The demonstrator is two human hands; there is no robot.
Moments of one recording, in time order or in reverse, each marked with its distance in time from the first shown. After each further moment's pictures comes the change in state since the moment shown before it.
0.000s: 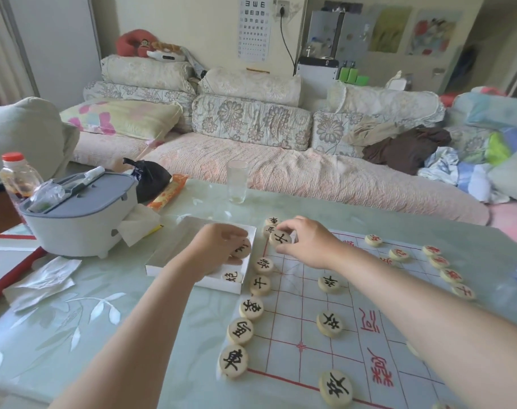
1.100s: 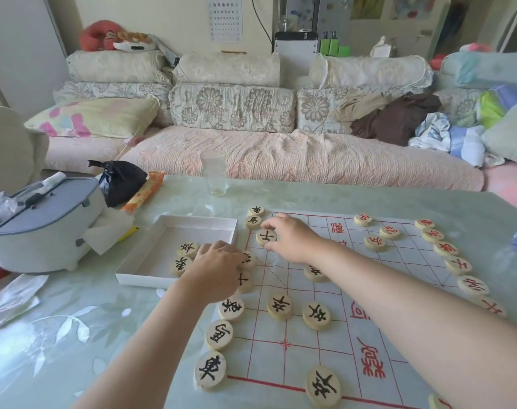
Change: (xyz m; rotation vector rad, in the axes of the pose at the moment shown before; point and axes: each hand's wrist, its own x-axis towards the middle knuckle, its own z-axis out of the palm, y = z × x) left_hand 0.021 -0.040 0.057 1.074 -0.140 0.418; right_hand 0.025 0.049 0.033 -0.038 -0.028 0.004
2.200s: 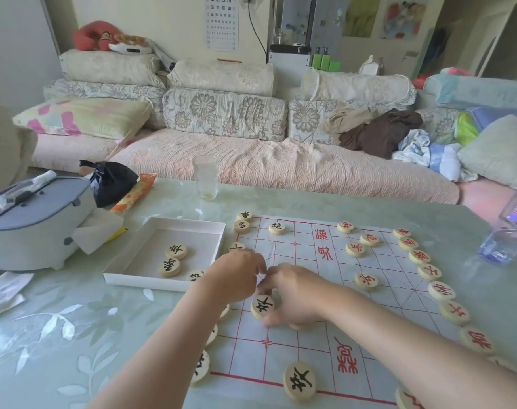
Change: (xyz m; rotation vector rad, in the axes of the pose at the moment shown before) left_hand 0.013 0.054 -0.008 -0.240 -0.056 0.041; right_hand -0.101 -0.014 -0.007 -0.163 -0.288 -0.069
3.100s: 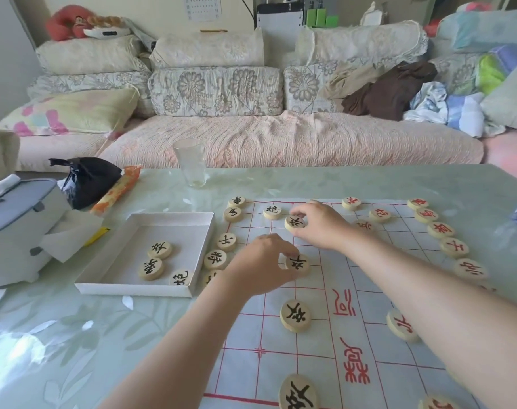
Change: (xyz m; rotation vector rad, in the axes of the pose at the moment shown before) left_hand 0.051 0.033 0.035 -0.166 0.026 0.061; right_hand 0.077 0.125 -0.016 0.241 0.354 0.265
